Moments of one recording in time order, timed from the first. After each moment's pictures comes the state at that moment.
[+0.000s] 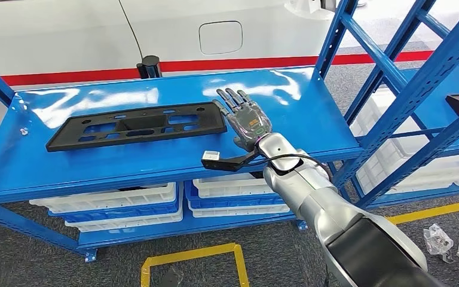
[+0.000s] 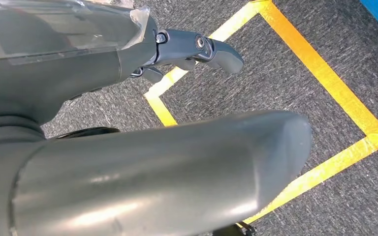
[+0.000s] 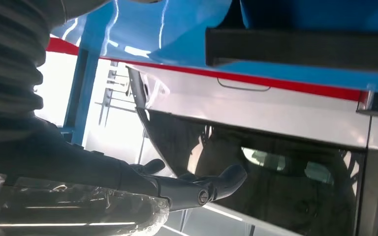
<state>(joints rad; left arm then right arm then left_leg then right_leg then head) -0.14 -0.14 -0.37 -0.27 -0.11 0.32 -0.15 -0.99 0.14 0.74 -0.37 1.26 -0.51 -0.05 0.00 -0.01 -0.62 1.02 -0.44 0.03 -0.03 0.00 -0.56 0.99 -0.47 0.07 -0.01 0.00</state>
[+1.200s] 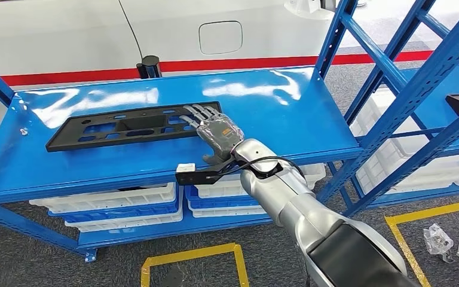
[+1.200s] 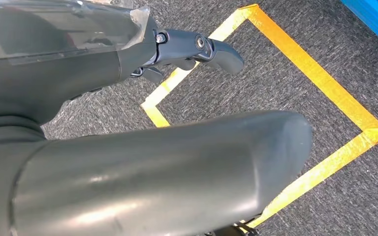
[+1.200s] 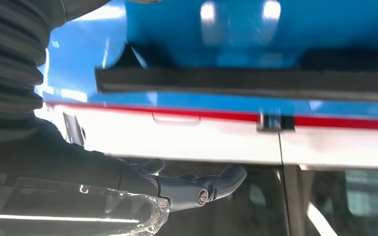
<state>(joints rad) -0.16 -0.14 -0.40 -0.27 -0.15 0.31 -0.13 -0.96 0.25 0.70 -0.39 1.14 -0.38 -0.23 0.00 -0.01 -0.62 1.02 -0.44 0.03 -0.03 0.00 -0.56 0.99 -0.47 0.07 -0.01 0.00</state>
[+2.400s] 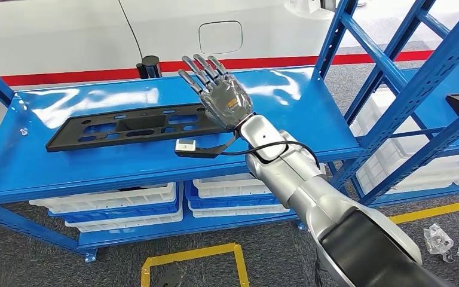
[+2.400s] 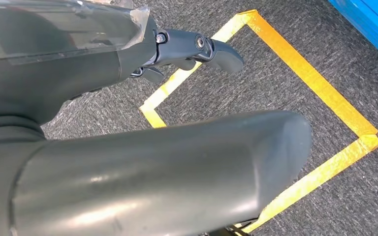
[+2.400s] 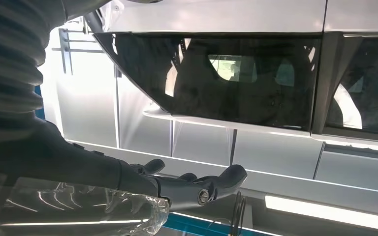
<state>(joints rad) -0.18 -0.13 -0.39 -0.27 -0.14 0.31 -0.12 -1.04 0.19 0.76 -0.53 1.31 -0.65 -0.04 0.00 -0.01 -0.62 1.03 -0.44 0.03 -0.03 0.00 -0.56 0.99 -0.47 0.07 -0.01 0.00</state>
